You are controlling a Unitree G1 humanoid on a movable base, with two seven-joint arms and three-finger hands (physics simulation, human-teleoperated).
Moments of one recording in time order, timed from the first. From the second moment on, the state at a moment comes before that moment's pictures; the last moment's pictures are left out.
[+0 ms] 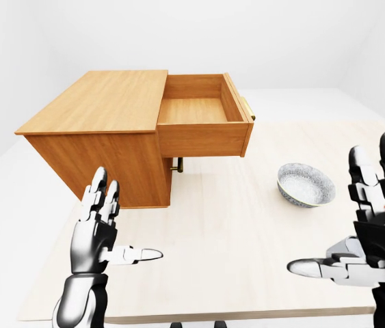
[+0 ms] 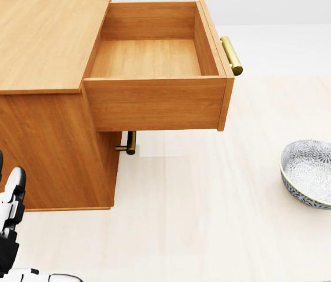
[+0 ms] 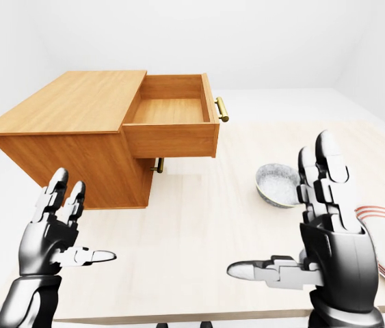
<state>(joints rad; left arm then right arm) 0.33 -0.02 0.16 -0.62 -0.16 0.09 -0.21 0.42 -0.09 -0.28 -1.05 0.11 0.09 0.17</state>
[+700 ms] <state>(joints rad) 0.33 -0.02 0.16 -0.60 -0.15 0.09 -0.21 0.48 -0.33 -1.27 -1.05 0.37 0.09 0.70</state>
